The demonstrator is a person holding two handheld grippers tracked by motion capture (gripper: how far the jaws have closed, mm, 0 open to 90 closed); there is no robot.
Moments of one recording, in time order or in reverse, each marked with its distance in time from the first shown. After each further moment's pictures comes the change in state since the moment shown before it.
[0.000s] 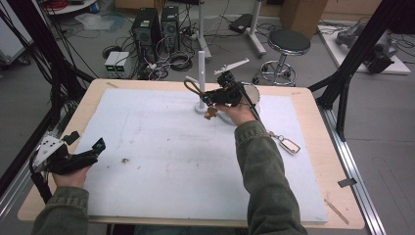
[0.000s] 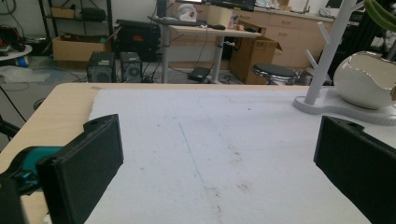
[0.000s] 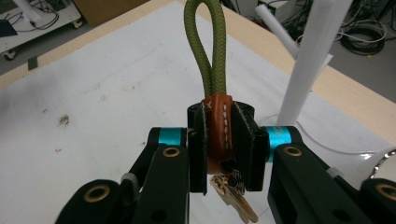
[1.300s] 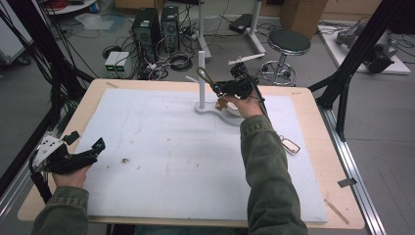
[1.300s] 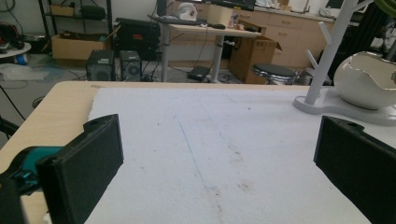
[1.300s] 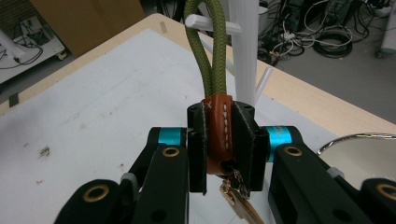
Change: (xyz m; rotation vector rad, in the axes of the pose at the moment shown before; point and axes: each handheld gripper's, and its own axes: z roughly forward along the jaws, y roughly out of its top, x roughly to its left) left arm 0.002 0.000 0.001 0.004 -0.002 -0.007; right arm -0.029 0.002 -0.017 -0.071 -0.066 0.086
